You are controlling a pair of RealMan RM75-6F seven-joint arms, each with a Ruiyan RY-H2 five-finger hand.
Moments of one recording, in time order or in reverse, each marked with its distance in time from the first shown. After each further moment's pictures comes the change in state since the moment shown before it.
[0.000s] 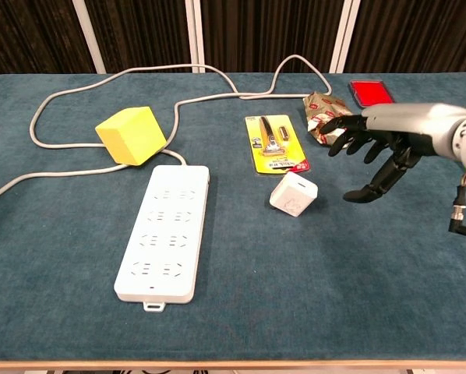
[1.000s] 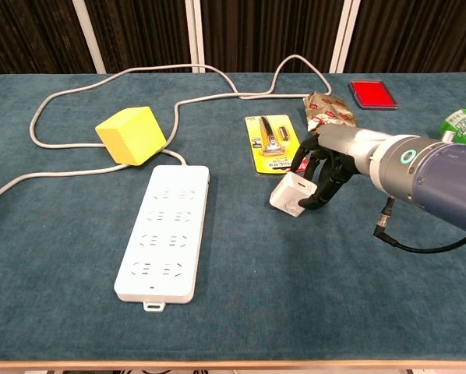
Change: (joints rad) left arm -0.006 0.007 -0.007 0.007 -0.020 -0.021 -0.021; right arm 0.043 -0.312 0.148 0.201 0.187 0.132 -0.206
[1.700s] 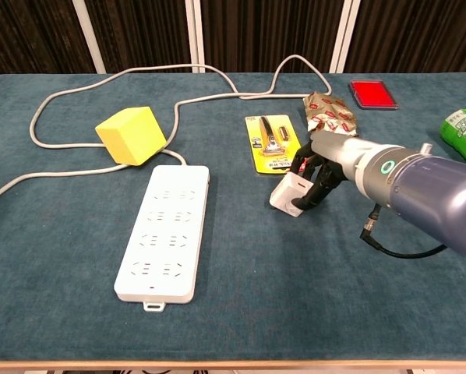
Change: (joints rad) left arm -0.003 0.002 -0.003 -0.002 -0.012 -0.011 0.002; right arm -0.018 -0.084 0.036 0.102 -0.009 -0.016 -0.039
